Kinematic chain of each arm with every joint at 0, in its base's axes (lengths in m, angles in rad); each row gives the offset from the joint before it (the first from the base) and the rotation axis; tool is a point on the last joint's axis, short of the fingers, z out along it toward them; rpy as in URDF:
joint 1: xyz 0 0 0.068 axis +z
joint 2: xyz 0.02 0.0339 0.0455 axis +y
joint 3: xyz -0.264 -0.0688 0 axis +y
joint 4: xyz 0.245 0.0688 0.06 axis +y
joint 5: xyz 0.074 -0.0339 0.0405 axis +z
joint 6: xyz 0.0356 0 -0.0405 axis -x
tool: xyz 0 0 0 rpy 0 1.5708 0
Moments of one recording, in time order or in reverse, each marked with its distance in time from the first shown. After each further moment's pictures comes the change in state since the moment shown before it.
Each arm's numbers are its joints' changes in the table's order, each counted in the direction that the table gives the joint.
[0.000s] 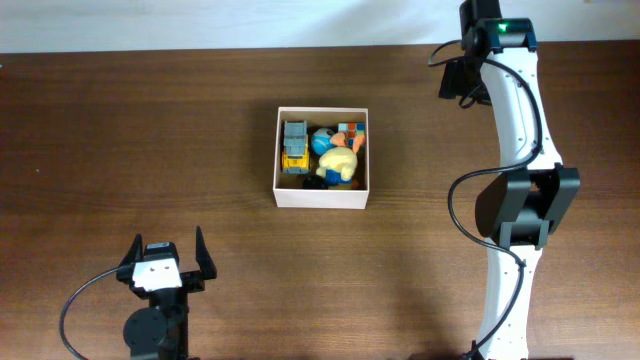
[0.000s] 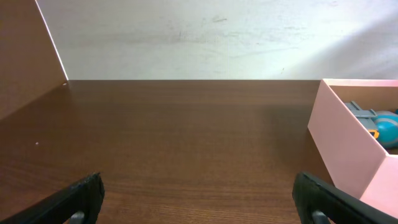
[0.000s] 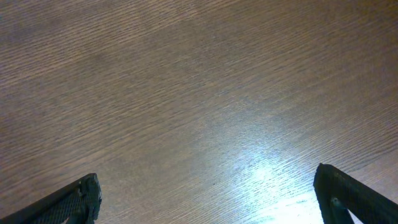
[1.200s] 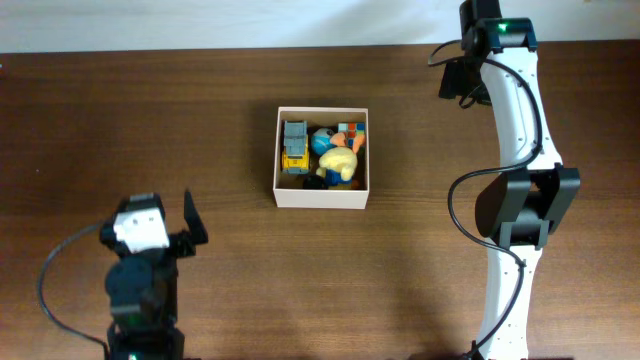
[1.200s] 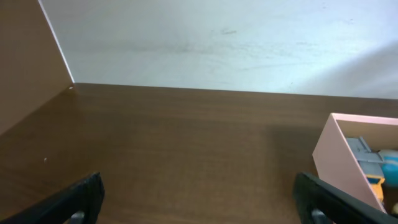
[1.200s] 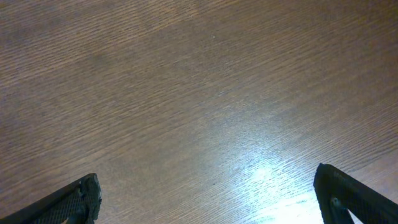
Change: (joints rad) left arm -0.046 0.473 -0.282 -0.129 0.086 0.031; right arm 0.000 0.000 0.000 0.000 0.000 0.000
